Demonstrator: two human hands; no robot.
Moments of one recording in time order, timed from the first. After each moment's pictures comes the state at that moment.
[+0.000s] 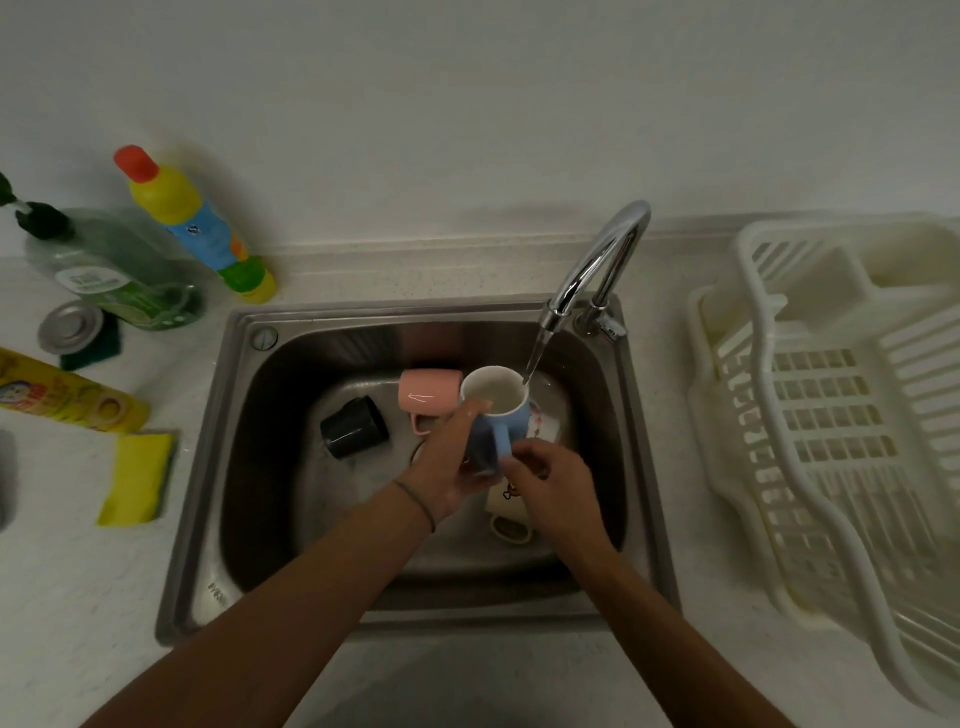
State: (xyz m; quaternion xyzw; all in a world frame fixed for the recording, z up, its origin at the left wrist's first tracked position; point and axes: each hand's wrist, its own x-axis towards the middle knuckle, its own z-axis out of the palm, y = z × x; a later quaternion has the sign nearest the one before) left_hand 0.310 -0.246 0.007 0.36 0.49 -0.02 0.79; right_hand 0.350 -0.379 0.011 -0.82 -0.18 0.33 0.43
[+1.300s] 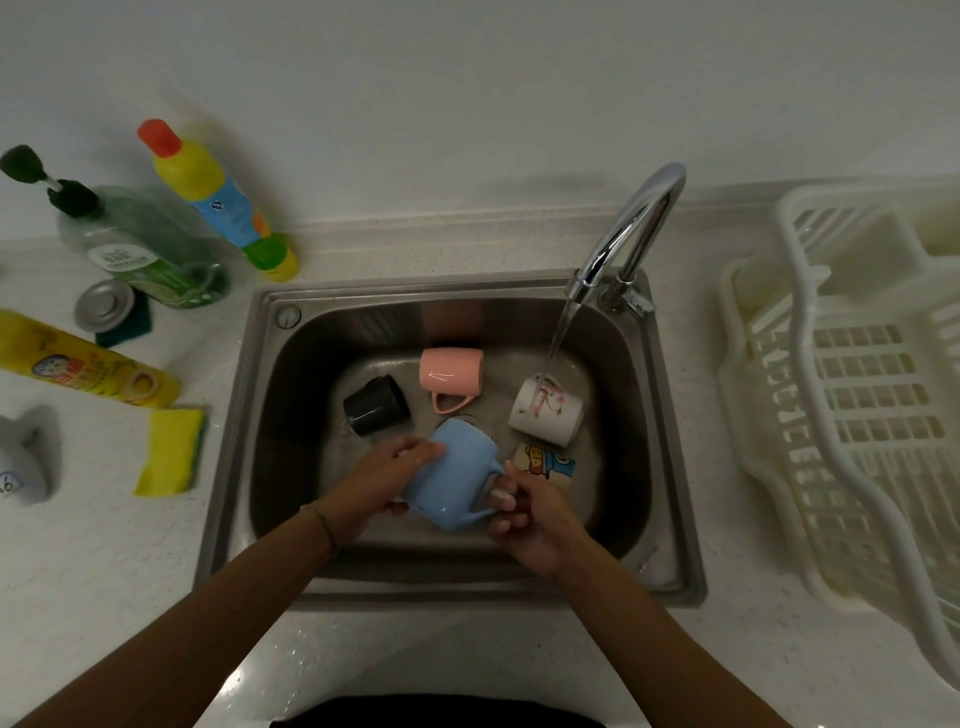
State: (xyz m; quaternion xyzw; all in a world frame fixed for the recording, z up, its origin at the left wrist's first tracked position) left_hand 0.210 -0.194 0.004 0.62 0.49 -0.16 0.59; right_hand 0.309 -0.372 -0.036 -0.39 0.27 0.62 0.63
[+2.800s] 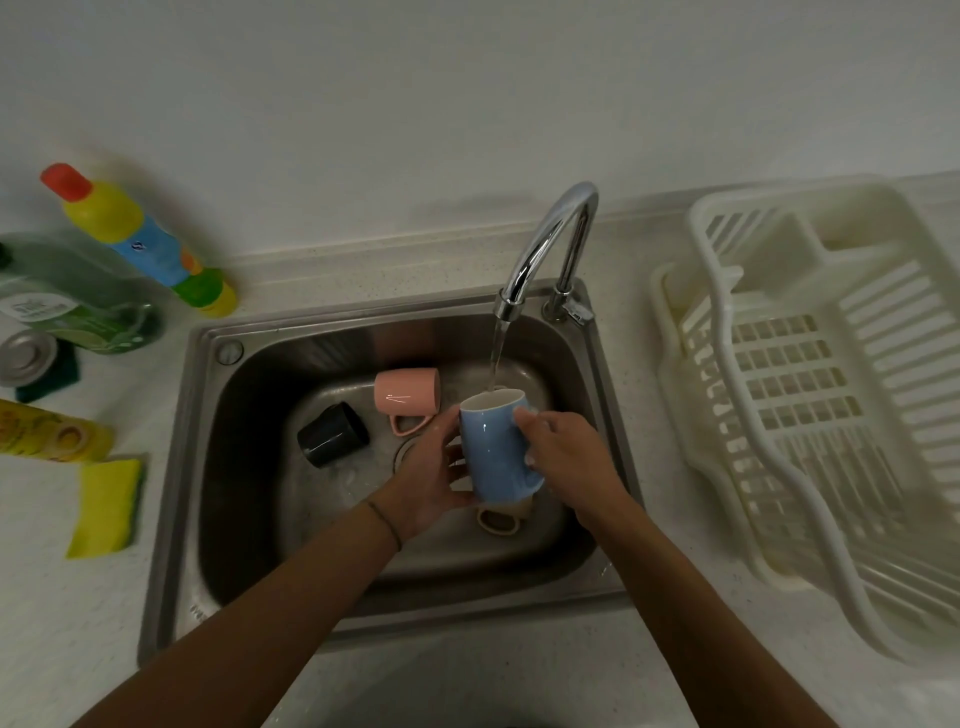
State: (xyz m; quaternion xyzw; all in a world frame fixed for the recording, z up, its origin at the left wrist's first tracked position) left_hand 0.298 -0.251 -0.016 0.38 0.46 -0.10 0.80; right_hand 0.389 -0.394 0.033 -0.83 -0.11 0.33 0.44
